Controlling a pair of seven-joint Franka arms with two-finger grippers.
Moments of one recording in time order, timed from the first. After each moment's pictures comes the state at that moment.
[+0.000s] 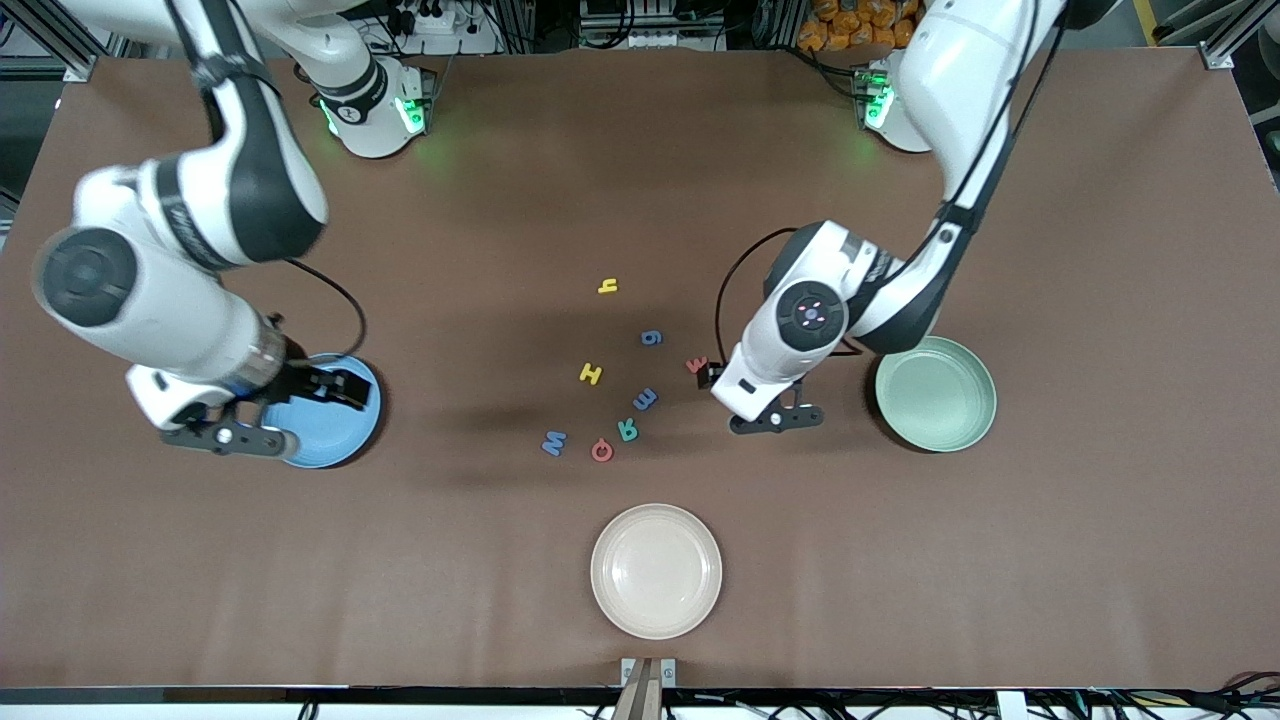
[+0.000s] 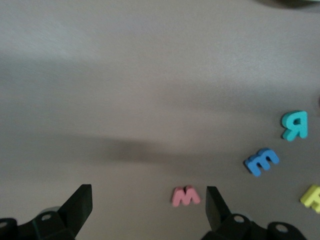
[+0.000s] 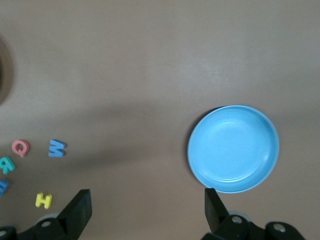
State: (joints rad) left arm -0.46 0.66 -0.16 -1.59 -0.02 2.20 -0.73; right arm 0.26 0.39 -0.01 -1.49 0.00 1.86 0.41
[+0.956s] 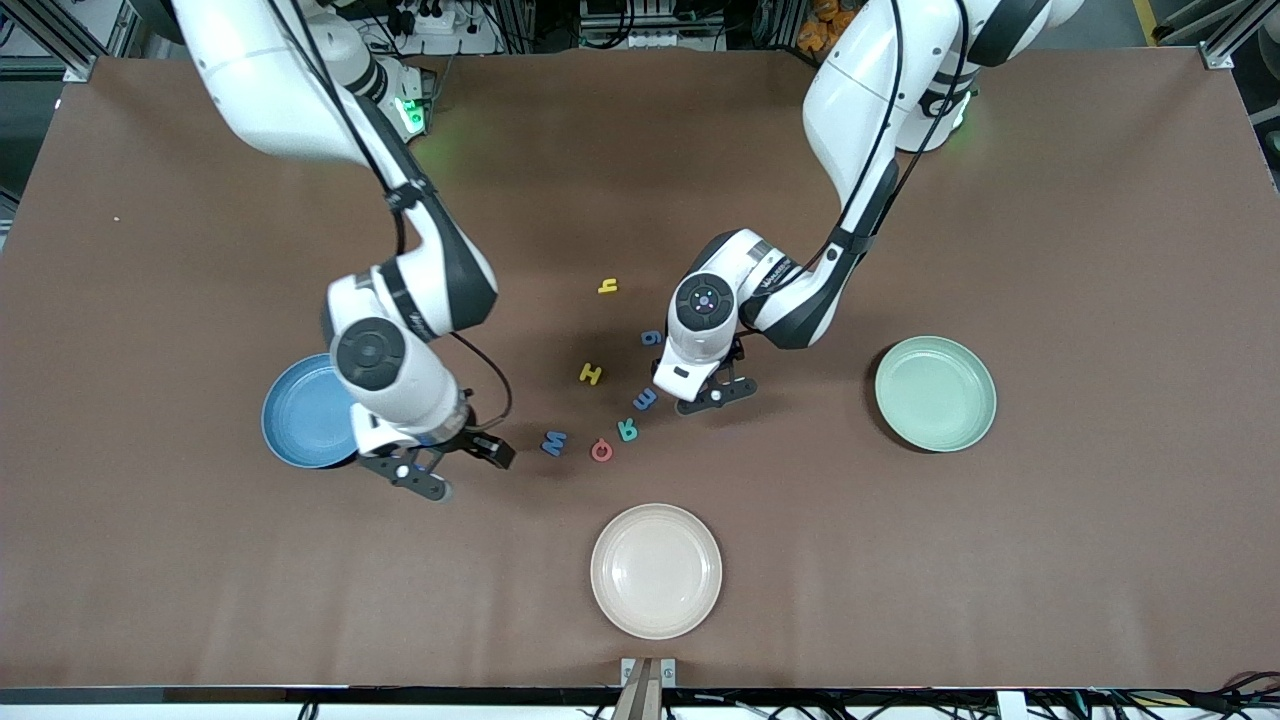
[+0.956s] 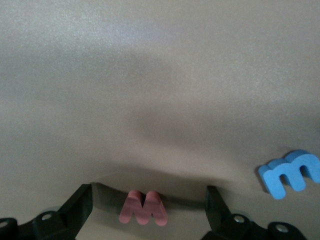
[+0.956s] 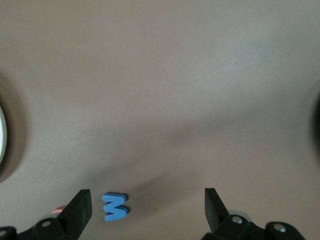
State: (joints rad) left arm -0.67 0.79 -0.07 -1.58 0.02 2.30 -1.03; right arm 0.42 0.67 -0.01 -1.49 0.00 2.23 0.89
